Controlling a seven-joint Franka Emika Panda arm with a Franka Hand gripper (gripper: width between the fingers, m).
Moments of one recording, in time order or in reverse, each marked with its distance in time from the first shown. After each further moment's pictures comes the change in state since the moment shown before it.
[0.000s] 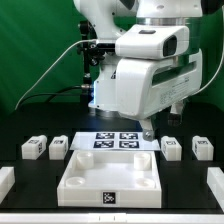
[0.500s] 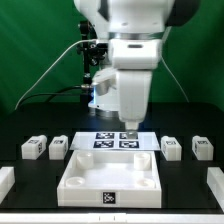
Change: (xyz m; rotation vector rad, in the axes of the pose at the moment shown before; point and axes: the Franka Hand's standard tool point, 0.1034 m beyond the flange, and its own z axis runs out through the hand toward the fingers) arm -0.091 -0.035 0.029 0.017 -0.015 -0.635
